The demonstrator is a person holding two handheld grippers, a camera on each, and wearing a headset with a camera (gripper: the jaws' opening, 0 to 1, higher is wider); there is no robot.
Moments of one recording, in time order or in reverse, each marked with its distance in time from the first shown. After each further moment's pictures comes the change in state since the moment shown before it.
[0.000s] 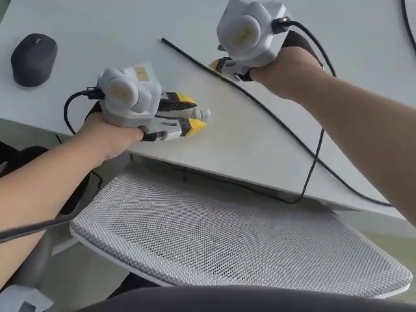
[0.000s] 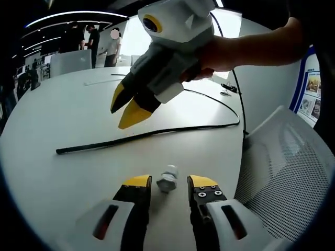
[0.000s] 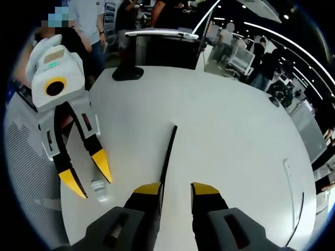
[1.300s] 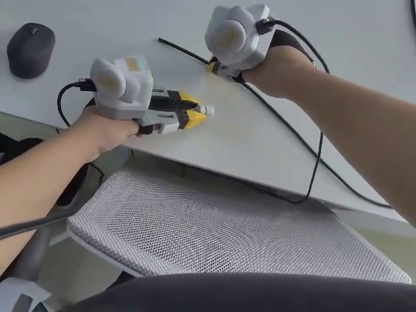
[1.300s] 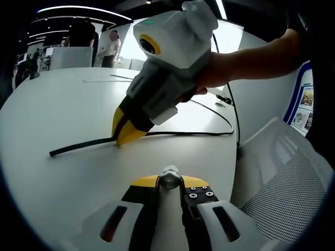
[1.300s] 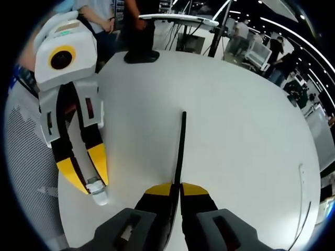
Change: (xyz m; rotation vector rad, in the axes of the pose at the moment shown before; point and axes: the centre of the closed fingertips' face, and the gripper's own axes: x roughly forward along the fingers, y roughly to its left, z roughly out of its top) left arm 0.003 0.003 -0.002 -0.073 -0.064 -0.079; right arm 0.037 0.024 -0.016 -0.067 0.105 0.112
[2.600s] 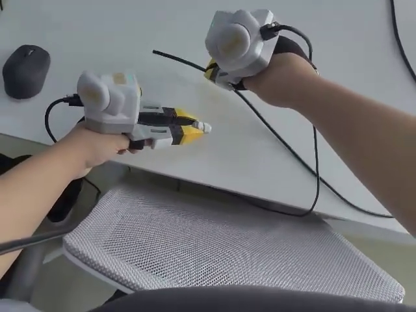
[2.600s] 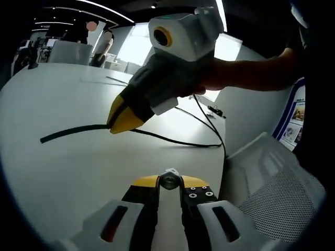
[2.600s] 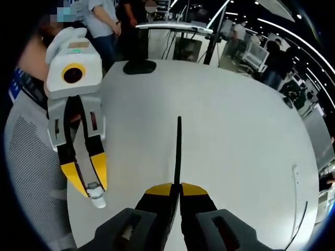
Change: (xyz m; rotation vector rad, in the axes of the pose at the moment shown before) left arm -0.001 -0.012 0.012 -0.091 -0.063 -0.094; right arm -0.009 -0.008 0.005 0.012 -0.018 -0.002
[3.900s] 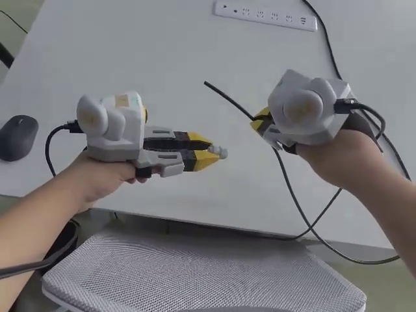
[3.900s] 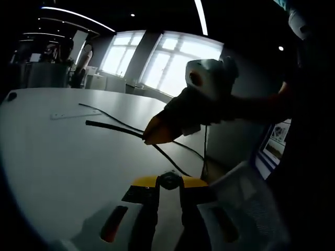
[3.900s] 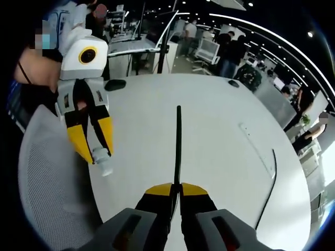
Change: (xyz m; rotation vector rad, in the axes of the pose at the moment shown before) left arm 0.017 -0.088 0.103 0.091 -0.059 -0.112; right arm -0.178 -0.009 -0.056 0.244 -0.043 -0.268
